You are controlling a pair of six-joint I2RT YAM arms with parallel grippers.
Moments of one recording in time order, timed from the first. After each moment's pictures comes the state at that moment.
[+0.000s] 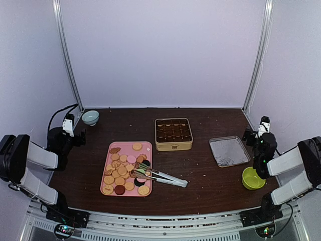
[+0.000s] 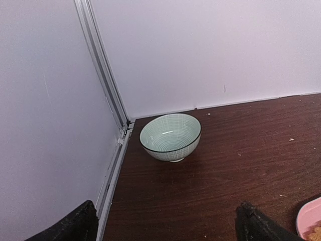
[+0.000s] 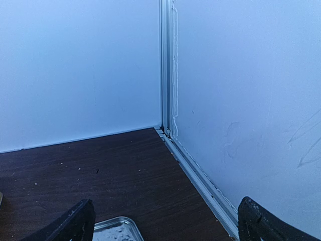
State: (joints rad) left arm 0.06 1.43 0.32 0.97 0.01 0.19; right arm 0.12 1.37 0.22 1.13 0.48 0.04
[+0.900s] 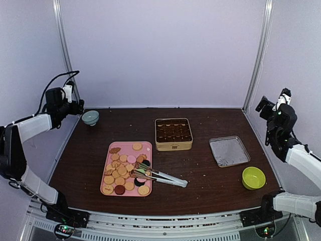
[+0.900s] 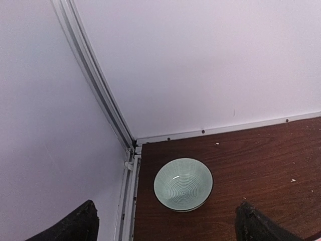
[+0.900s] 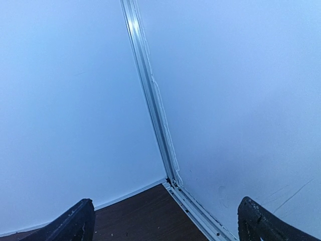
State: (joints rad) left arm 0.06 1.46 0.97 0.21 -0.01 0.19; right arm 0.13 0.93 0.59 0.45 0.57 0.18
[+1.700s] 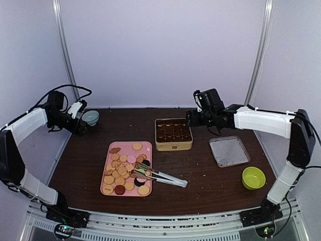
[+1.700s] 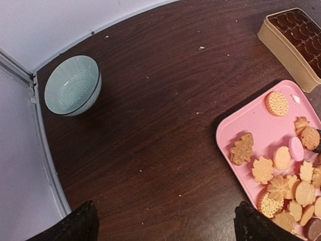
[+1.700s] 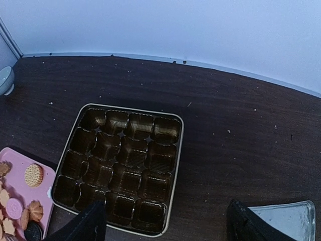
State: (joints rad) left arm 0.06 1.40 1.12 -0.61 0.31 0.46; right arm 0.66 1.70 1.31 -0.24 0.33 0.30
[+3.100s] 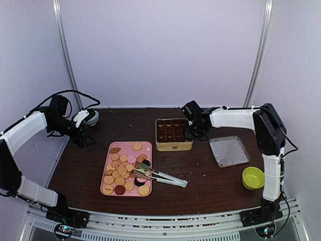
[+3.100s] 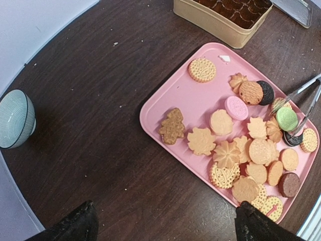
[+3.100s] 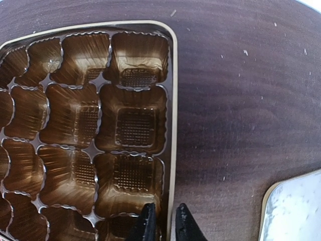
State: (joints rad) left arm -0.03 1.31 1.07 -0.80 0.46 0.69; right arm 0.63 2.07 1.54 -0.50 0.31 0.46
